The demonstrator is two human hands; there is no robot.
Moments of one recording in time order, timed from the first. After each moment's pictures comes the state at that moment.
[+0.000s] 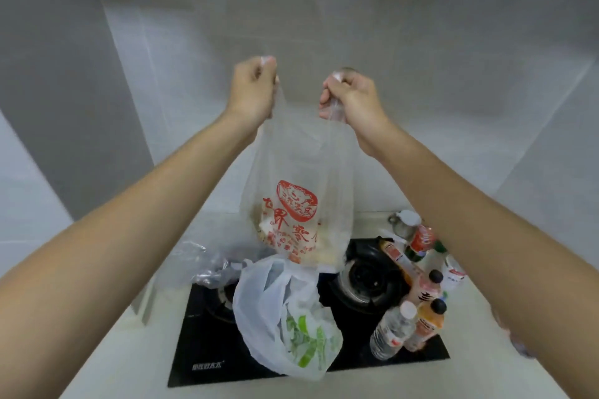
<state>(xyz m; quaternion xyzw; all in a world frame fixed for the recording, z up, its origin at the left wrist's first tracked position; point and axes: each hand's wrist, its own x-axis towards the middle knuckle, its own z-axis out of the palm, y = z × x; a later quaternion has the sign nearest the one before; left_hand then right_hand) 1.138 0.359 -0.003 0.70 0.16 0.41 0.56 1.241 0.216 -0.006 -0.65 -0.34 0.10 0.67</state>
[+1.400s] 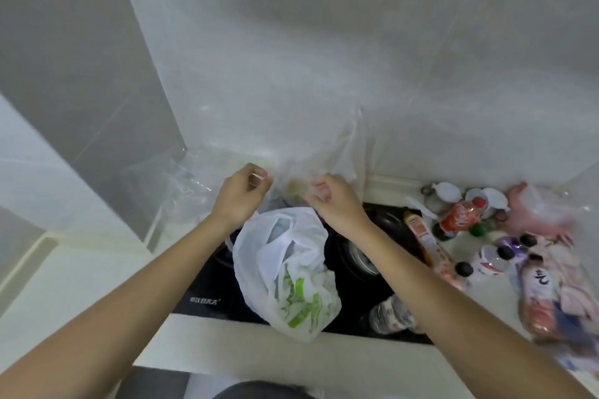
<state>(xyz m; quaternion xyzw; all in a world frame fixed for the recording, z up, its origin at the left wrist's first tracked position) 1.096 0.360 -0.278 0.78 0.36 0.19 0.47 1.255 0.202 -0.287 -0.83 -0.39 0.19 0.36</state>
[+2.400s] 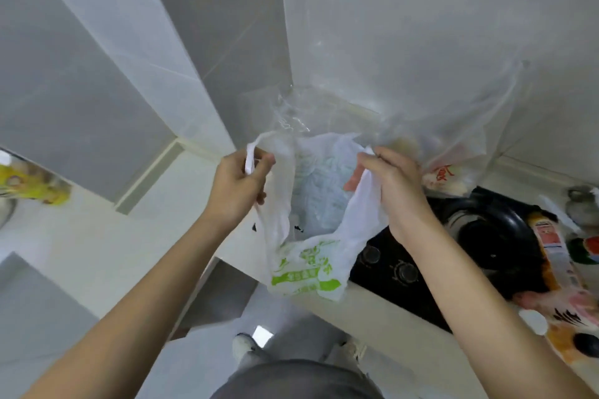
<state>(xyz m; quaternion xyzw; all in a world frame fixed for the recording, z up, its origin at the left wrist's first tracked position) 0.932 0.327 -0.260 0.64 0.51 0.31 0.48 1.140 0.221 -0.241 -0.66 -0.27 0.41 0.57</state>
